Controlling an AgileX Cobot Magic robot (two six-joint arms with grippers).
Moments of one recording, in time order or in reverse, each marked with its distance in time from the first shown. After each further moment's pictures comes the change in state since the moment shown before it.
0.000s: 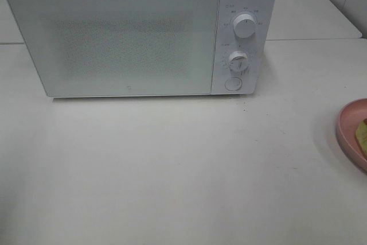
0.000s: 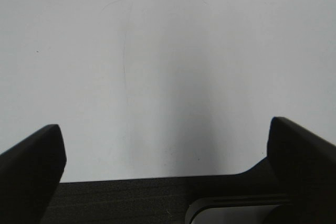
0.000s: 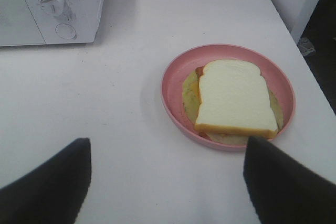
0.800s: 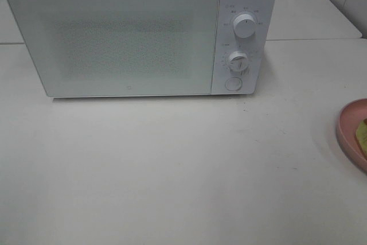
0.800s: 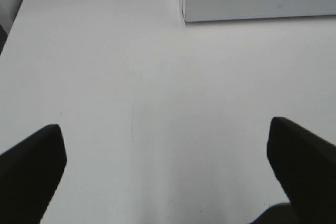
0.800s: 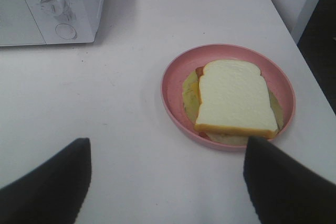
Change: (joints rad) left arm 0.000 -0.493 0.085 -0.011 -0.014 -0.005; right arm 0.000 0.000 0.000 0.000 0.000 0.000
